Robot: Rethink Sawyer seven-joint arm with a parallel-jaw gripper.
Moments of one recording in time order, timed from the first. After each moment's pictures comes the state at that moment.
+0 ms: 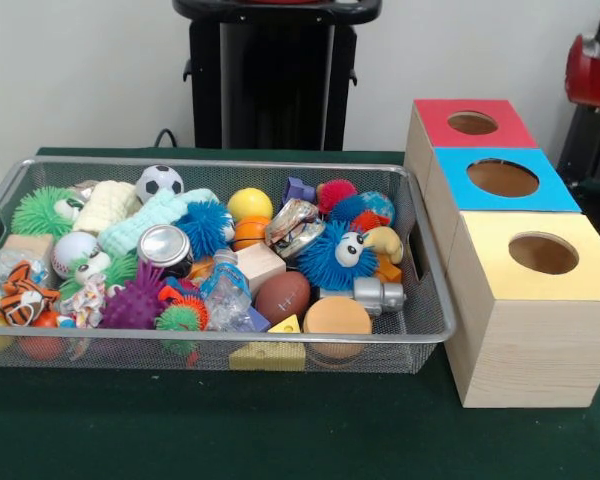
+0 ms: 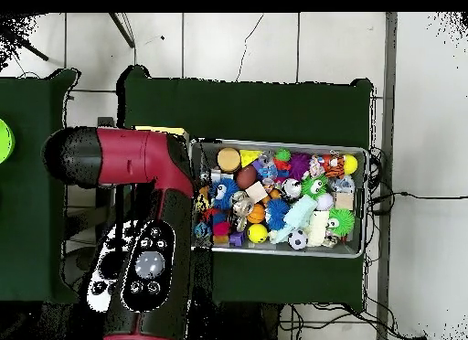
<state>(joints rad) 0.27 -0.53 -0.27 1.25 0.27 0.81 2.01</state>
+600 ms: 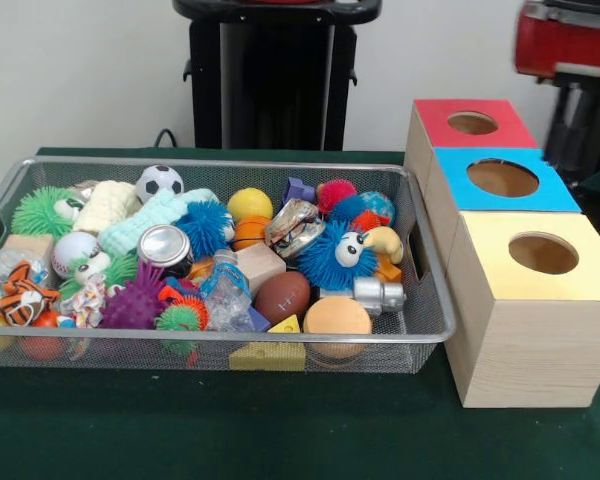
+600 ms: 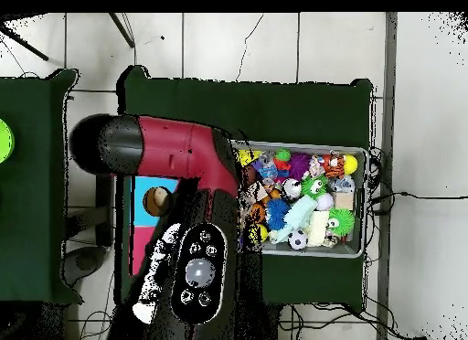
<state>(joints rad) 0.15 -0.60 -0.25 1.27 0.24 0.79 2.01</state>
